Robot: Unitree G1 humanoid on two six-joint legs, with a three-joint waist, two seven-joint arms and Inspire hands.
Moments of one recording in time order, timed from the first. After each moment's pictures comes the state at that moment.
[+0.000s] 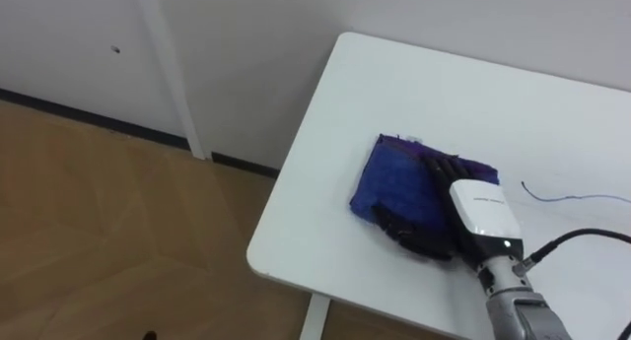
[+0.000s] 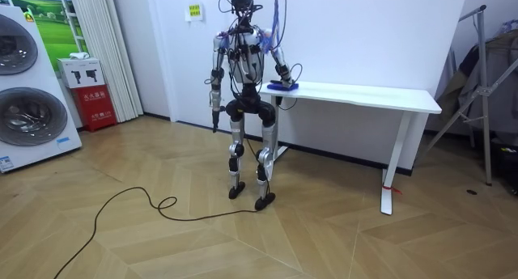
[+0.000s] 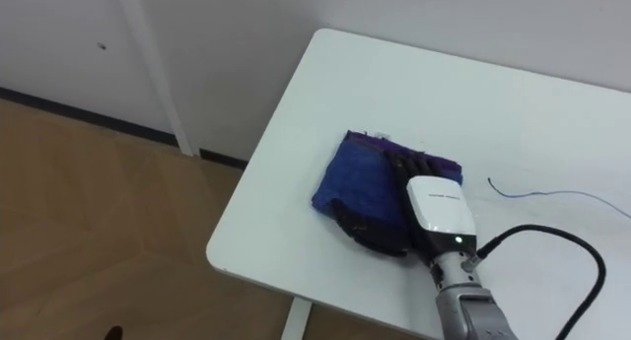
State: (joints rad) left arm 0.19 0.22 0.07 1.10 -0.12 -0.06 0.05; right arm 0.03 -0.36 0.17 0.50 -0.94 -0.18 -0.47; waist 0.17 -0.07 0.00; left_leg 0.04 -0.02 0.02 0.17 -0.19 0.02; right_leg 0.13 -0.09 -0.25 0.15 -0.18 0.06
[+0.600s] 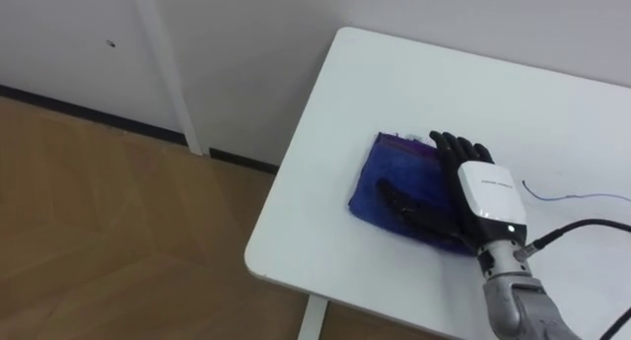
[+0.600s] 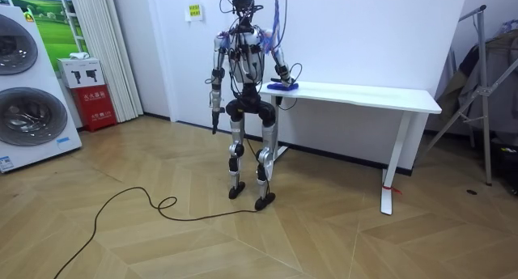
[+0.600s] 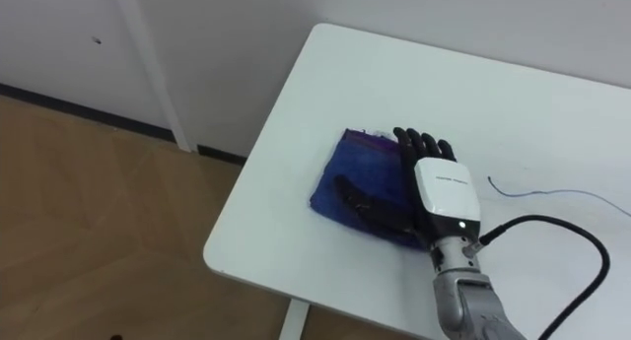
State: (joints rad) left arm 0.21 0.22 0.08 1.12 -0.11 -0.04 0.05; right arm -0.01 -0.33 0.17 0.50 -0.93 -0.15 -0.48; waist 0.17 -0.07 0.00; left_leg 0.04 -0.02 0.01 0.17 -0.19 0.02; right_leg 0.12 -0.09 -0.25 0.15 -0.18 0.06
